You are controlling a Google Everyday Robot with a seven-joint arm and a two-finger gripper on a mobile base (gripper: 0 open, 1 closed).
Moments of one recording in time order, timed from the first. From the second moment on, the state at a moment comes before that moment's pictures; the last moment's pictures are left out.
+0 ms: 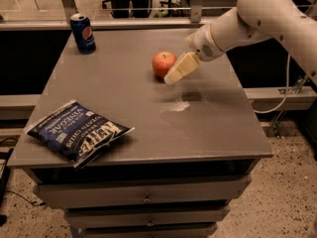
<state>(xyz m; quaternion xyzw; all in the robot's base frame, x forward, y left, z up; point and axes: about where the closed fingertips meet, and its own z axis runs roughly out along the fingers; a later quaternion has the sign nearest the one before) 0.677 -0.074 0.883 -0.52 0.75 0.17 0.37</state>
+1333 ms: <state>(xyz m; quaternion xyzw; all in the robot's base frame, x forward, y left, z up) 0.705 -0.052 0.861 -0.49 0.76 0.22 0.37</state>
